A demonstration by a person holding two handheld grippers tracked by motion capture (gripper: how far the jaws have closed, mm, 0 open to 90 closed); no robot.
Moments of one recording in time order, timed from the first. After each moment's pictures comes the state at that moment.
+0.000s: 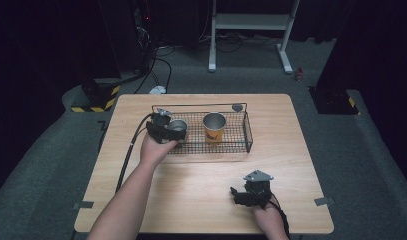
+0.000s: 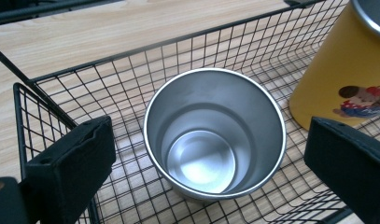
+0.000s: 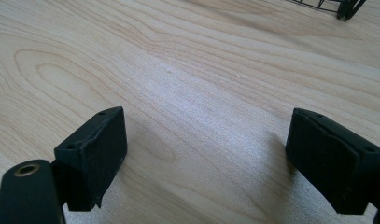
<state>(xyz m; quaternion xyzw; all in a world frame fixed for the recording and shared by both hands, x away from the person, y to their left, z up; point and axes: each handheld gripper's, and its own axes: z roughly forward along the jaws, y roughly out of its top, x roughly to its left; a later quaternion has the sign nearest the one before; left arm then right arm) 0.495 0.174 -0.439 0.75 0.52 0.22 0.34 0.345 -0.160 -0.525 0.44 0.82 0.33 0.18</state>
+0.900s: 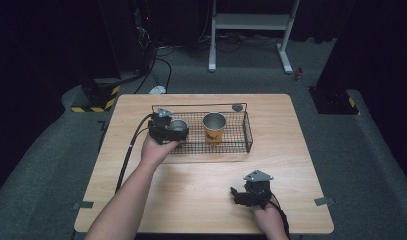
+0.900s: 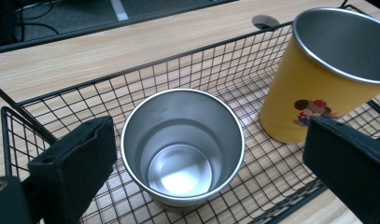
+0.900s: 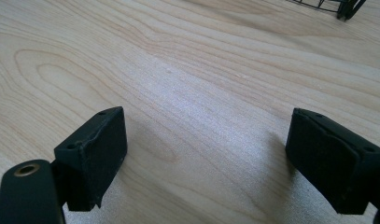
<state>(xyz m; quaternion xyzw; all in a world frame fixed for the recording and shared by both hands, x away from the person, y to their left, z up) 0.482 0.170 -0.430 0.75 0.50 0.22 0.38 0.345 -0.160 -0.525 0.44 0.82 0.33 0.18</state>
